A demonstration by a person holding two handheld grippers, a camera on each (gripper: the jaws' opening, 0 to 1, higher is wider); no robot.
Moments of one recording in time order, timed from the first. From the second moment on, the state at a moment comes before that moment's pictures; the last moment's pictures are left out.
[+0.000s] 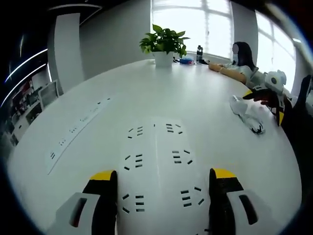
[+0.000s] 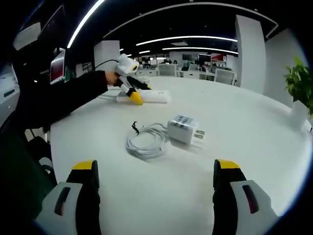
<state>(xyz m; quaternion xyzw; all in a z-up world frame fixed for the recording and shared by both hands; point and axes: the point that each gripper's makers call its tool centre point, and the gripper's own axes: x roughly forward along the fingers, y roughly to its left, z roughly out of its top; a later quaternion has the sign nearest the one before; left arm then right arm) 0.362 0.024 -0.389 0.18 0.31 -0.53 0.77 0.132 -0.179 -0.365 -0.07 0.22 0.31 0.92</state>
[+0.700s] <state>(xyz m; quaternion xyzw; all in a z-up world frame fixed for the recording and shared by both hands) 0.365 0.010 -0.389 0.19 0.30 -0.55 0.76 0.135 -0.177 -0.369 -0.07 0.22 0.32 0.92</state>
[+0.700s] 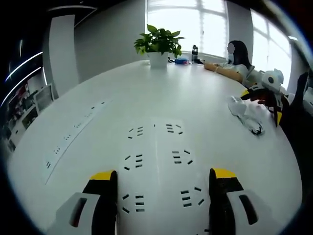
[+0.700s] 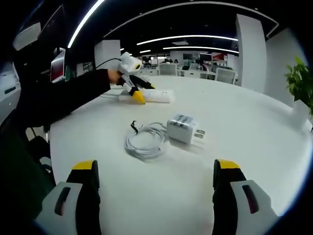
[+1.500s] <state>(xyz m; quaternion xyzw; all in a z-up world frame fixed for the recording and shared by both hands) 0.358 -0.006 -0.390 0.20 0.29 -0.57 0.74 0.138 -0.175 -0.368 -0.07 0.22 0.32 0.92</state>
